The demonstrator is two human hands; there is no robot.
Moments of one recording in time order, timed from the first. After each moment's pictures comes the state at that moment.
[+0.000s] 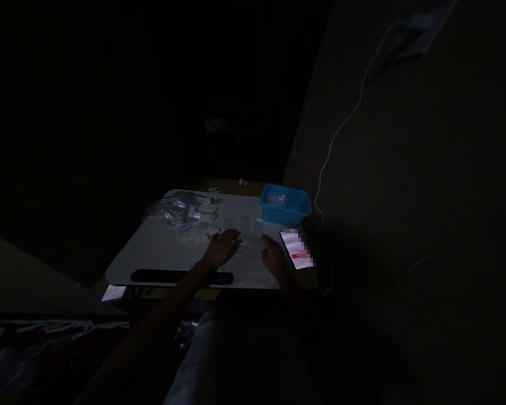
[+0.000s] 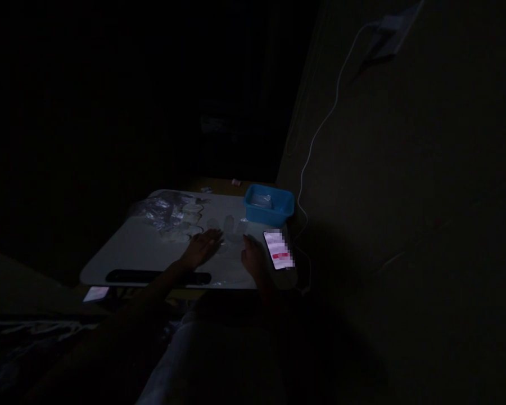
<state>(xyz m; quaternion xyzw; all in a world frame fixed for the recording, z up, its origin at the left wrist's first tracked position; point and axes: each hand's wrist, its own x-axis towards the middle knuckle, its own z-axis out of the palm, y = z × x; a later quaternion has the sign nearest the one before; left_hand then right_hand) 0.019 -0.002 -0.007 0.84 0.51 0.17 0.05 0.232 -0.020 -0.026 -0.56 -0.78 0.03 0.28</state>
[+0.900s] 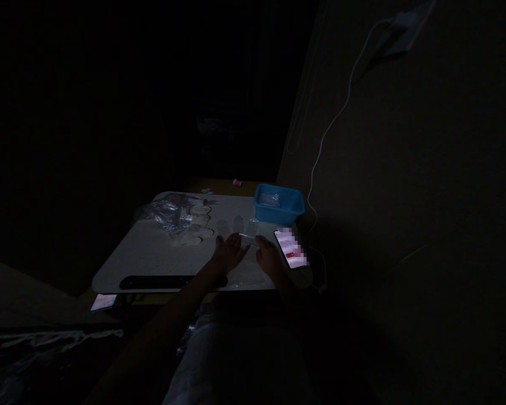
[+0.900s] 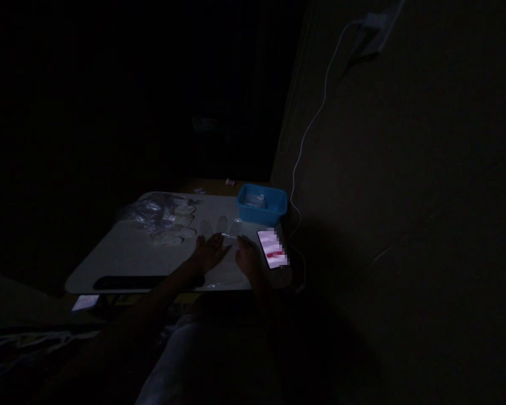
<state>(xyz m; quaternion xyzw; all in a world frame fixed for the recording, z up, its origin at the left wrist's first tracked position) 0.067 -0.015 0.008 0.86 0.51 0.02 0.03 0.232 -0.020 -0.023 -0.57 -0.78 0.01 0.25</state>
